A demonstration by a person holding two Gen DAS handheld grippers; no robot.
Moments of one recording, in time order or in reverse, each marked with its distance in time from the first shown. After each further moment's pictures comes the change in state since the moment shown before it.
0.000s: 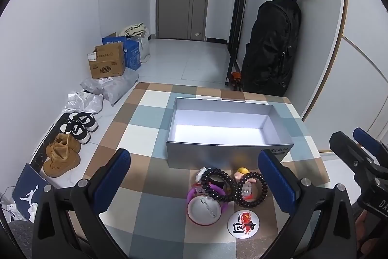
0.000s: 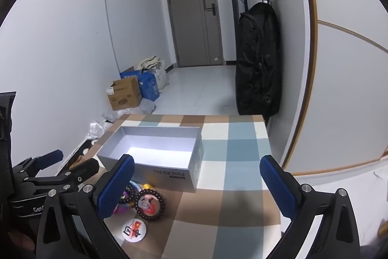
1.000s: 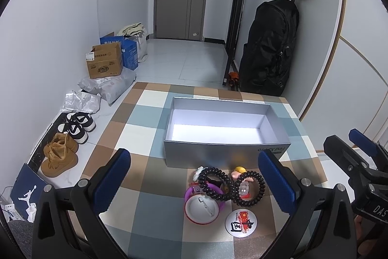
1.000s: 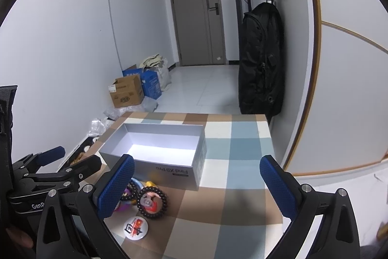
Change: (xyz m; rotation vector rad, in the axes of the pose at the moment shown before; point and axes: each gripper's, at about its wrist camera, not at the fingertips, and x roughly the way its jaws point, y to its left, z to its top) left arm -0.001 0.000 -0.001 -0.001 -0.002 -0.015; right arm 0.003 -0.012 -0.004 0.033 0.006 0.016
